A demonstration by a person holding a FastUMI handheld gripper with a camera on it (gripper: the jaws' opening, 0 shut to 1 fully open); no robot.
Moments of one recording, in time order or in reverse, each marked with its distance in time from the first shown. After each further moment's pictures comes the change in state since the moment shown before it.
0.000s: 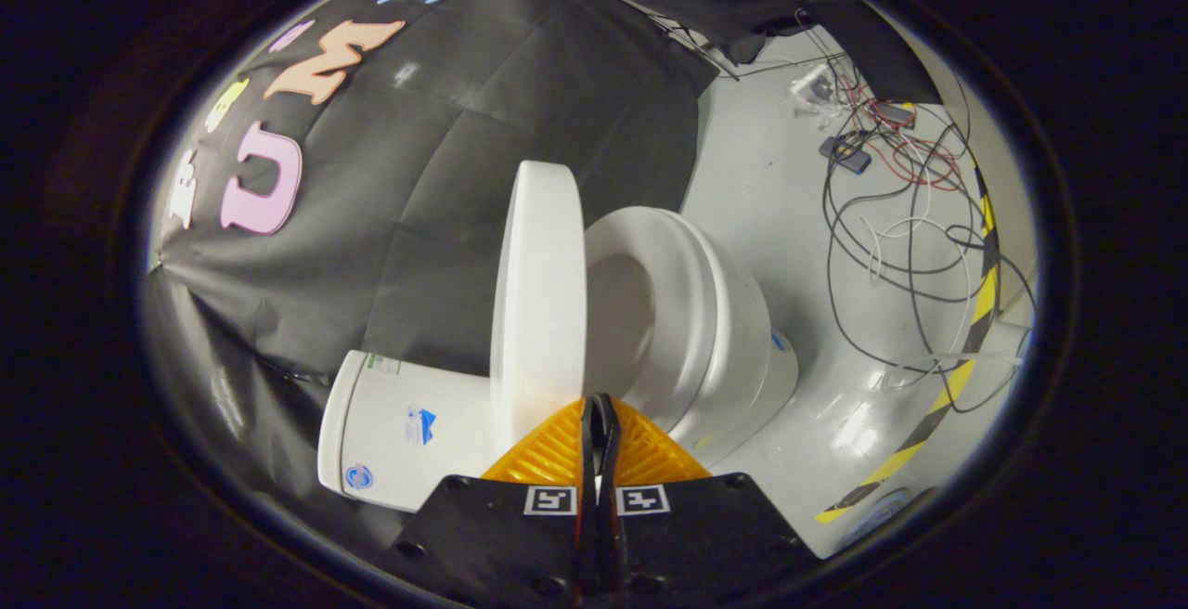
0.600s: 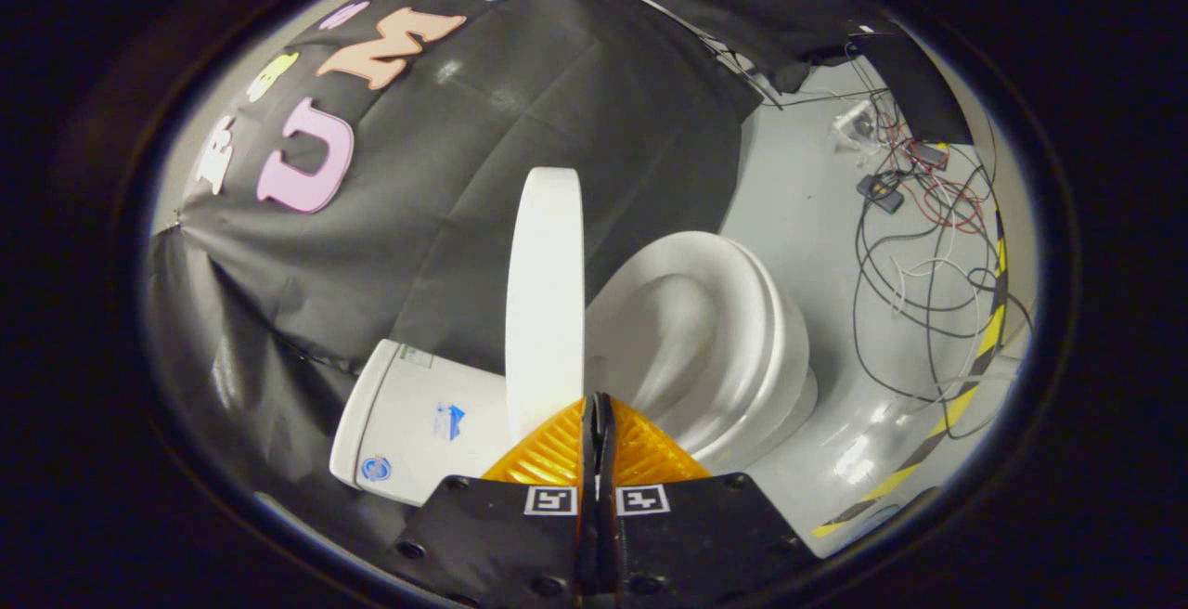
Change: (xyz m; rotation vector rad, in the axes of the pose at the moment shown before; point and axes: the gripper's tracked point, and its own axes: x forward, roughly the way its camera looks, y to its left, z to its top) arm -0.024 0.059 0.001 -0.093 -0.076 0.093
